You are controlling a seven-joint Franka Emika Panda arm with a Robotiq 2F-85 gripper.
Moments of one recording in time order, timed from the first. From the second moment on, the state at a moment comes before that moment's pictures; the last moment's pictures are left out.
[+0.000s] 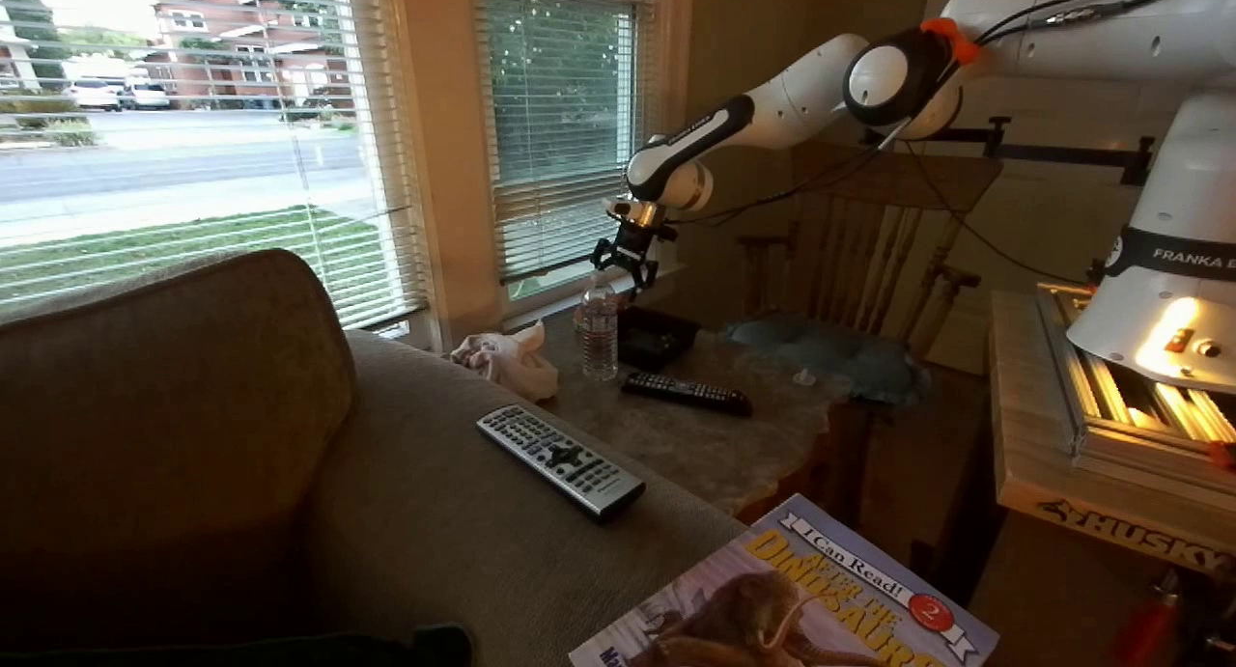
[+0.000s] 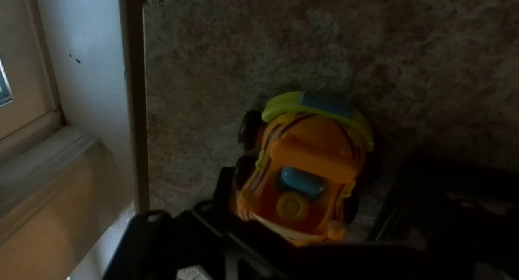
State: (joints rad) arm -0.27 1.49 0.18 -0.71 0.15 2.36 -2.03
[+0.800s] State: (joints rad) arm -0.28 1.49 0.18 -0.76 0.15 2.54 -2.02
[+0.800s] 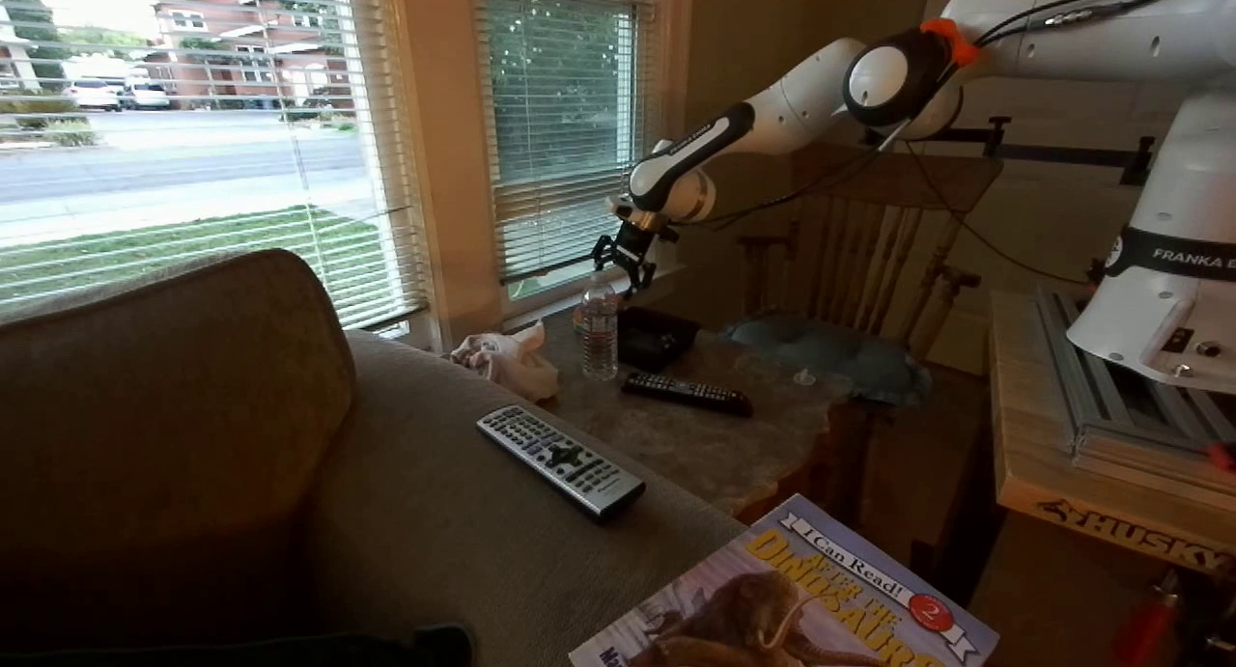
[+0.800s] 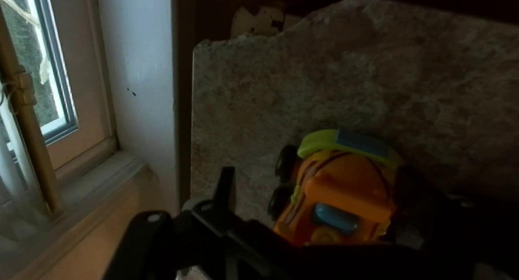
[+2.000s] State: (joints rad) arm -0.35 1.49 0.24 -0.76 0.18 2.41 -1.94
